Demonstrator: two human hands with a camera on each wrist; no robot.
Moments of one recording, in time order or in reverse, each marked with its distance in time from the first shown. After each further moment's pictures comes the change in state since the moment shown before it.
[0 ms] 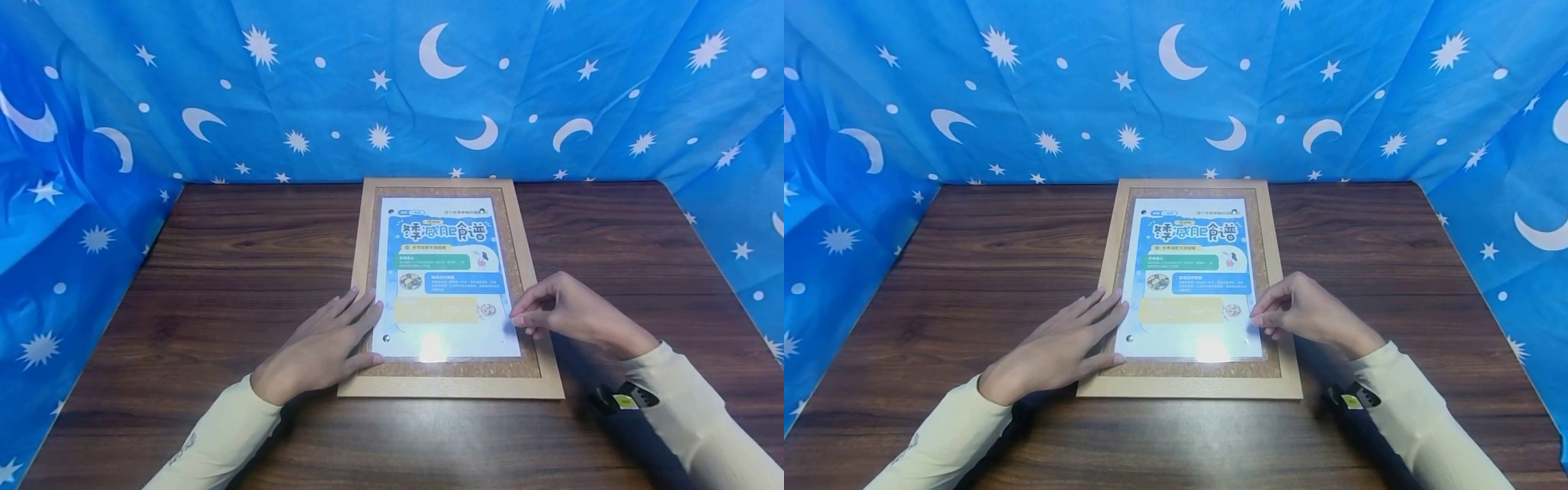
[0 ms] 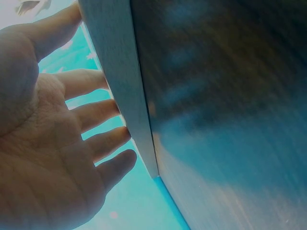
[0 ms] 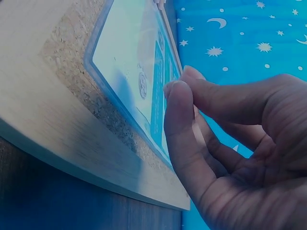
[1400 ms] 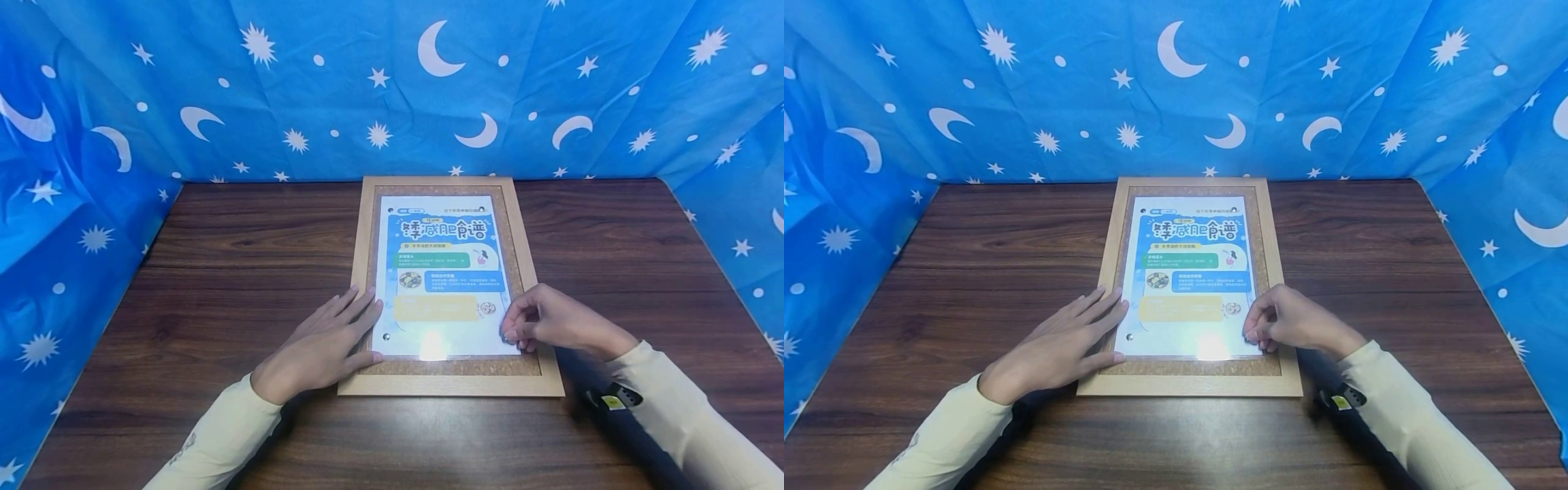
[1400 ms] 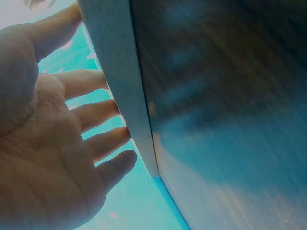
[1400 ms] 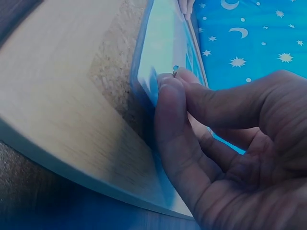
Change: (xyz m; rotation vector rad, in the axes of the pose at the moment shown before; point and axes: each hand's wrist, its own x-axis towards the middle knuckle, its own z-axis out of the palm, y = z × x) left_hand 0.001 -0.001 0.001 0.001 0.012 0.012; right_hand 0.008 0.007 0.017 0.028 -0.119 0.046
